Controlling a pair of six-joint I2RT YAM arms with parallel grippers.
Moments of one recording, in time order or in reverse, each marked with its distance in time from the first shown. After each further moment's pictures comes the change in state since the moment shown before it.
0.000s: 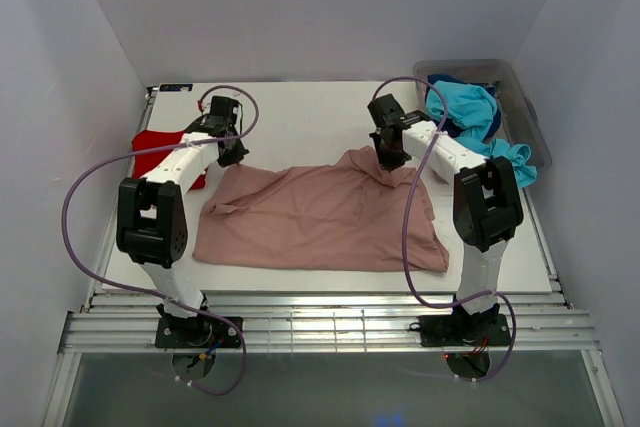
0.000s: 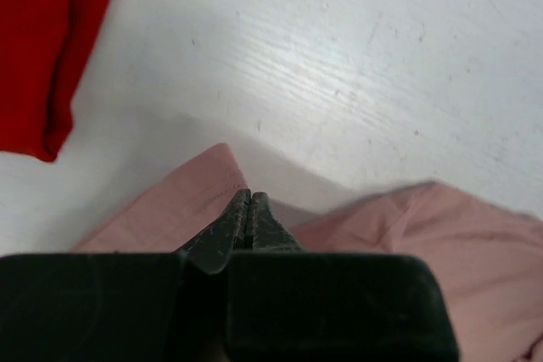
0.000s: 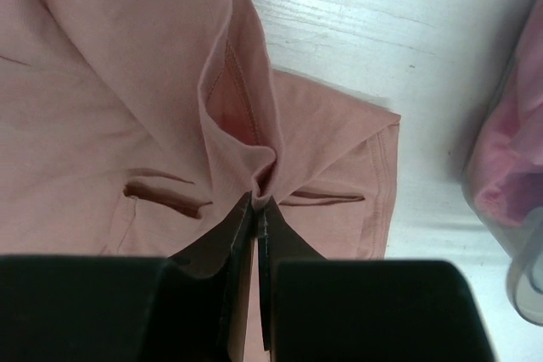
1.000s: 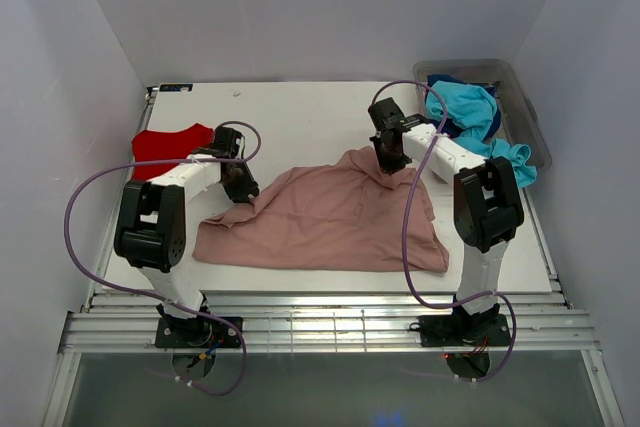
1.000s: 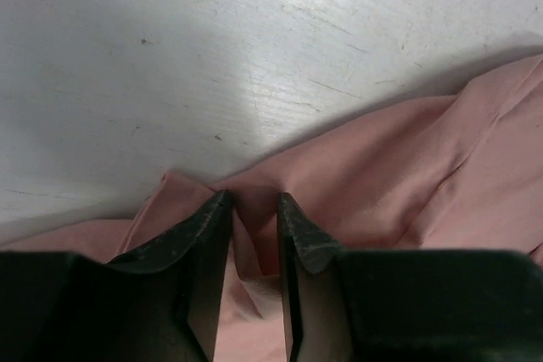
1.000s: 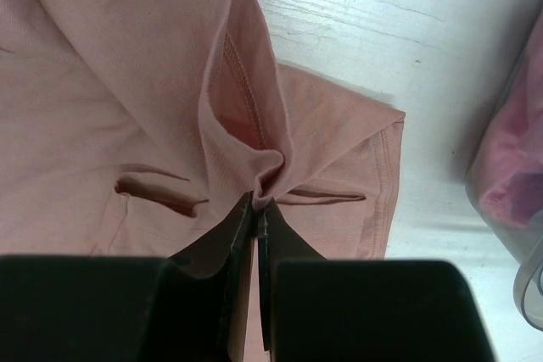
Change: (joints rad) left arm -0.001 -0.001 -0.225 0.034 0.275 -0.051; right arm 0.000 -0.002 -0.015 0.008 -0.001 -0.016
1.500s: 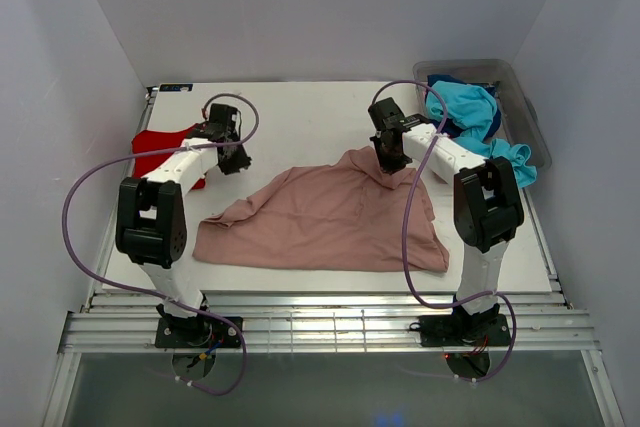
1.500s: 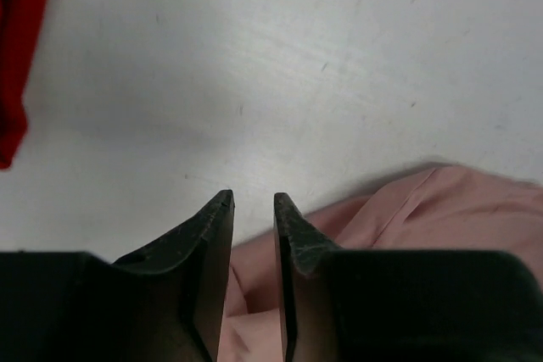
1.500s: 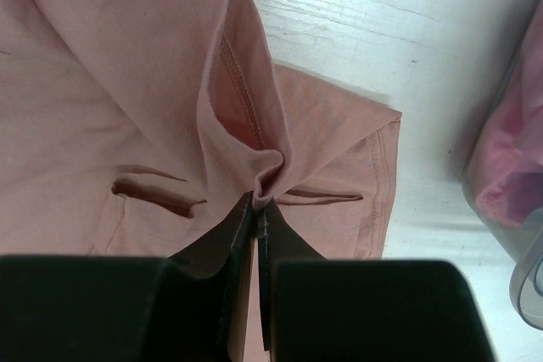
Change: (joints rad) left arm 0.016 0.022 0.232 0.029 -0.208 0.101; right arm 0.000 0.000 0.000 0.000 0.007 -0.002
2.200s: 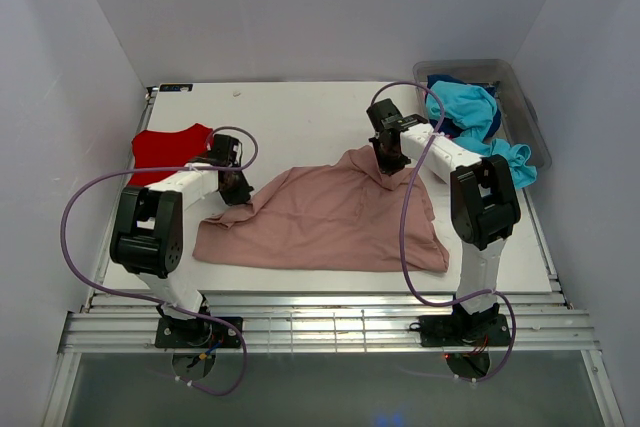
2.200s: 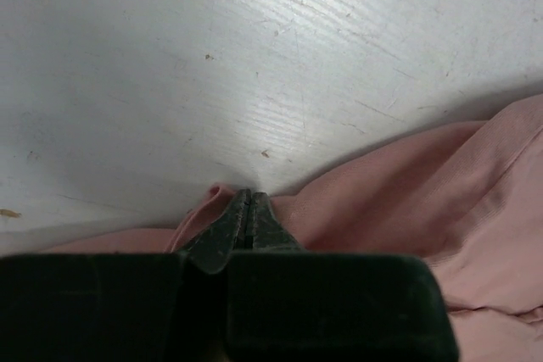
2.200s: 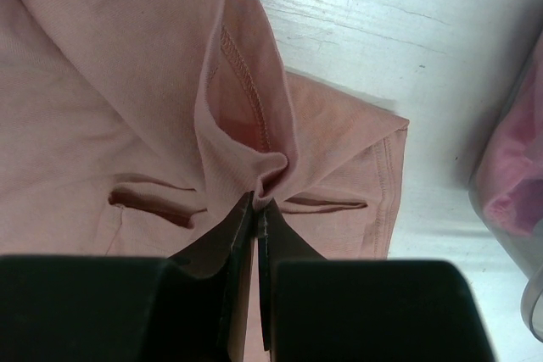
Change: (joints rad) left arm -0.010 -0.073 -0.333 0.072 0.119 -0.114; right arm 0.000 0.027 0.011 0.001 0.000 0.000
